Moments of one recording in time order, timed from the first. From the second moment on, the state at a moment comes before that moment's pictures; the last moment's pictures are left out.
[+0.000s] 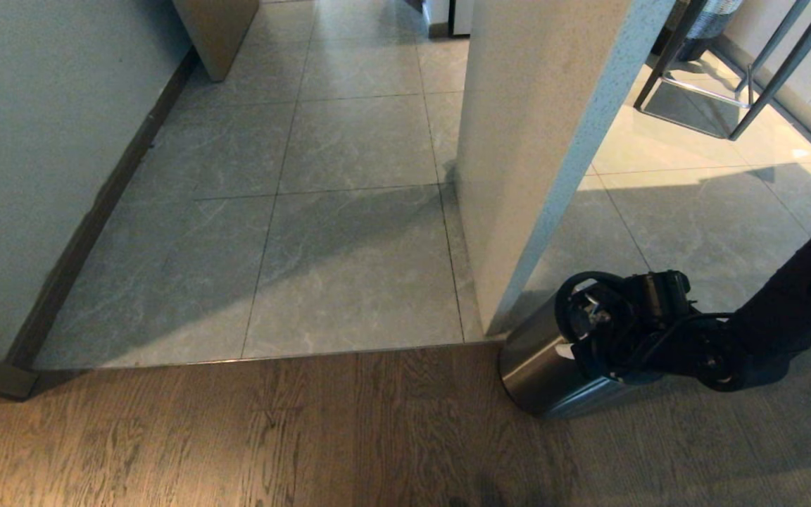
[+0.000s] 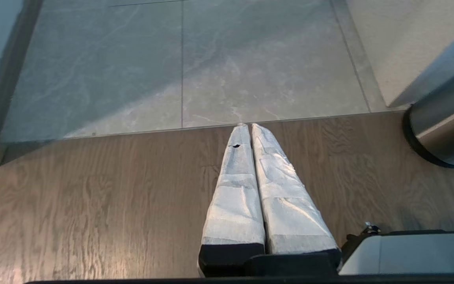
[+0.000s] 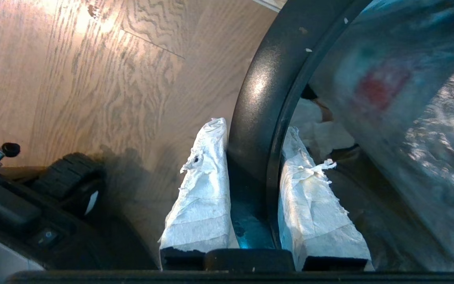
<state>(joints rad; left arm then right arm) 0.00 0.00 0.00 0.00 0.00 0.00 0.13 2.14 -0.84 -0.62 0.22 -0.31</state>
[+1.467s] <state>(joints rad) 0.00 0.00 0.00 0.00 0.00 0.00 0.13 1.51 -0.83 -0.11 0.22 -0.32</state>
